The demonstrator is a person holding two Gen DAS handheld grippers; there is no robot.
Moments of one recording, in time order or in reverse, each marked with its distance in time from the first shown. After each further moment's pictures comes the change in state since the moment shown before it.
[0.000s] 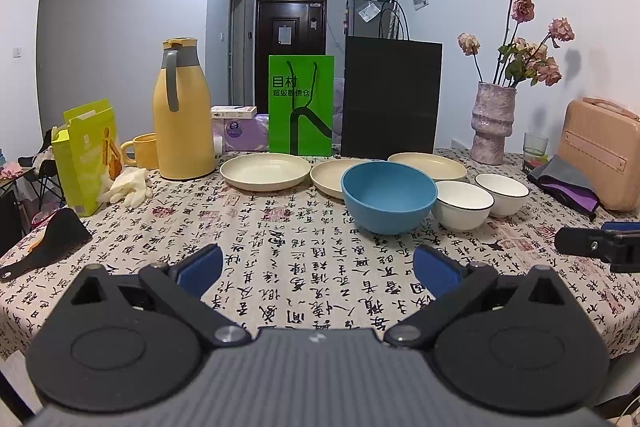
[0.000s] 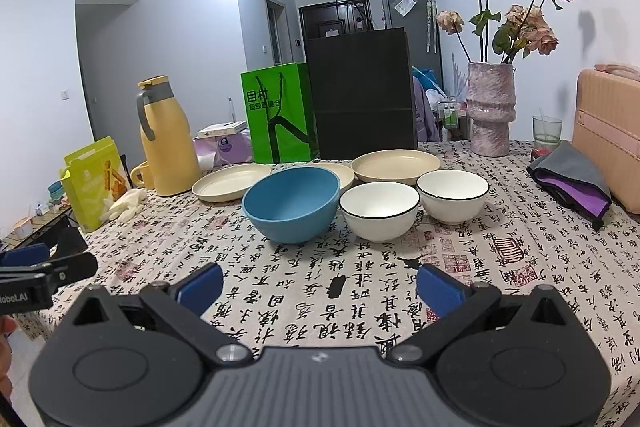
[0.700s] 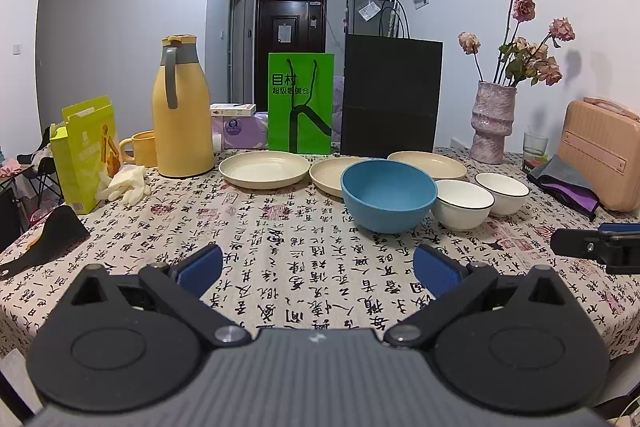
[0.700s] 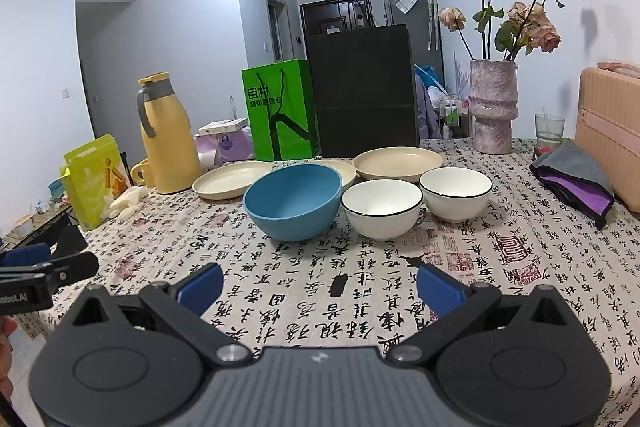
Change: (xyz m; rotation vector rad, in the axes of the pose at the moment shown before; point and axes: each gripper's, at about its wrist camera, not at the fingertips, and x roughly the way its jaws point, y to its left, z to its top) left arm 0.002 0.000 0.000 -0.008 0.007 -0.003; right arm 0.004 0.001 -0.002 -0.001 0.007 0.006
